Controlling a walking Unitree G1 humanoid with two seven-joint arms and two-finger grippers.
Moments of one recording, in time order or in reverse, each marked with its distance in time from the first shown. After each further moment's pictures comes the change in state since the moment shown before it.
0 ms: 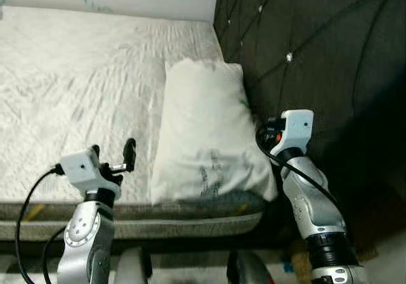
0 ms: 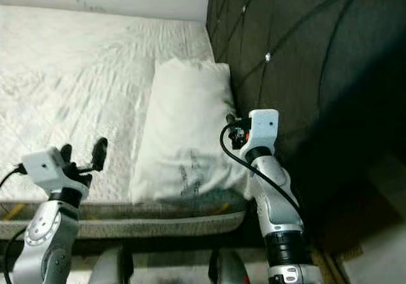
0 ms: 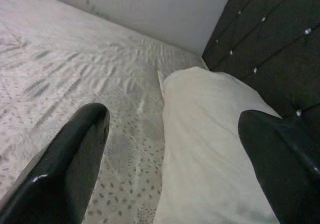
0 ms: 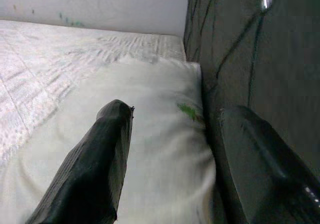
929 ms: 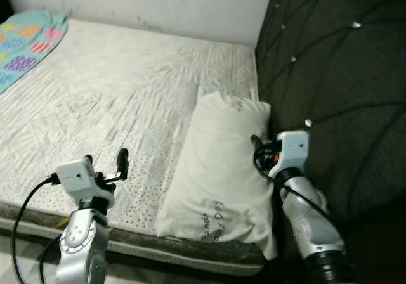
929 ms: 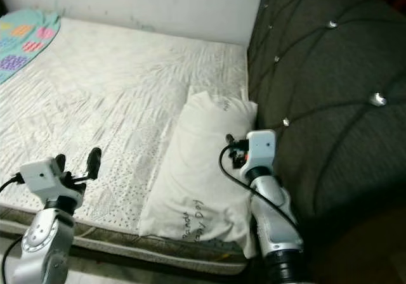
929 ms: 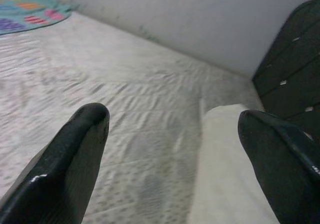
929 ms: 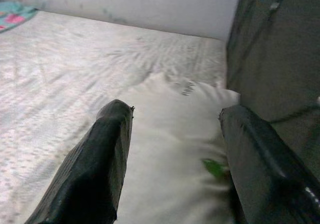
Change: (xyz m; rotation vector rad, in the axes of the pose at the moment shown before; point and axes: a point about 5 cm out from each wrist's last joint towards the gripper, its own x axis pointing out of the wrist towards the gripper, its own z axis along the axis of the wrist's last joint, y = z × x) left arm -0.004 0.016 -0.014 0.033 0.016 0.038; right arm -0.023 -0.008 -0.036 -0.031 0.079 -0.025
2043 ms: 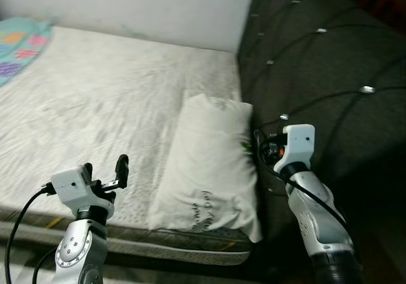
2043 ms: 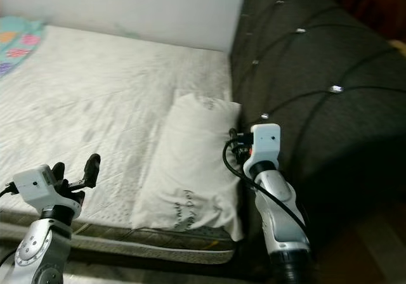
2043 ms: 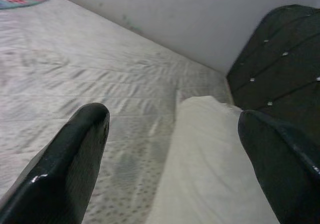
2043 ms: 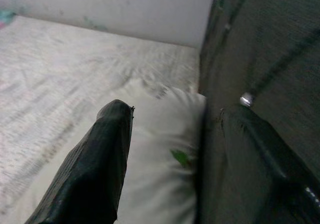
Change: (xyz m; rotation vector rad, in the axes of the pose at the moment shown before) left arm -0.020 -0.002 0.005 -0.059 0.045 0.022; right arm -0.003 0.001 0.015 0.000 0.008 0.014
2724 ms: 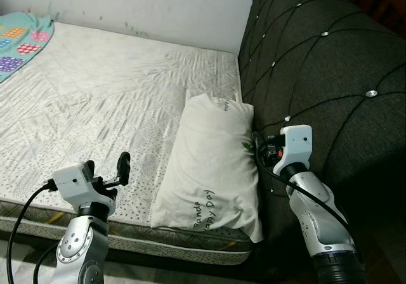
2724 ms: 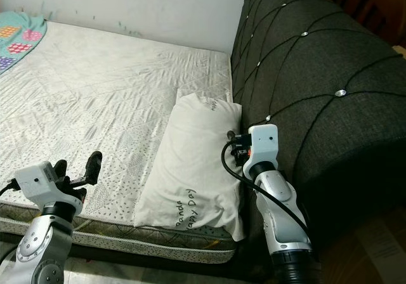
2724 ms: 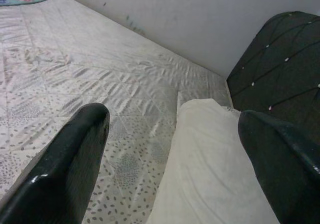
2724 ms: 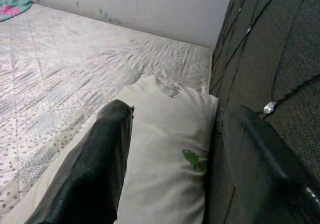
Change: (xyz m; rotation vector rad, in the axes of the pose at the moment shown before) left arm 0.003 -0.002 0.001 -0.008 0.006 -0.011; right arm 0.002 0.002 0.001 -0.029 0.016 0.033
